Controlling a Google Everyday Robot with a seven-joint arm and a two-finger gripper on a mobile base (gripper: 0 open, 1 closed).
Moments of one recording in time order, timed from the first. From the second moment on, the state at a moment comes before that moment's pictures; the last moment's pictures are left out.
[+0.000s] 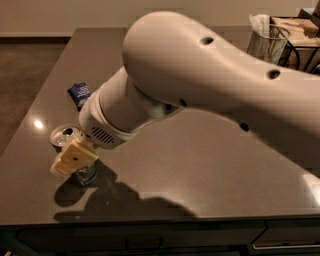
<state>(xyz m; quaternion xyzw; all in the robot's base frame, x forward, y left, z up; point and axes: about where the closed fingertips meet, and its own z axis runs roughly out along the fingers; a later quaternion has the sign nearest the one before) 0.406 0.144 0.919 -0.58 0.72 0.23 0.31</state>
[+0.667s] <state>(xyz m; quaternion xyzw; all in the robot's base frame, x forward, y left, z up) 0.406 0.144 0.942 -0.57 0.71 0.26 0.33</state>
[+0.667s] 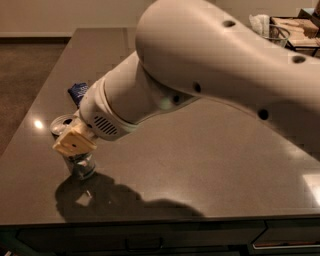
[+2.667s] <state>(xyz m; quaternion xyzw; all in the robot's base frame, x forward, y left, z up) 0.516 -0.006 0.928 -0.39 0.83 0.17 0.35</state>
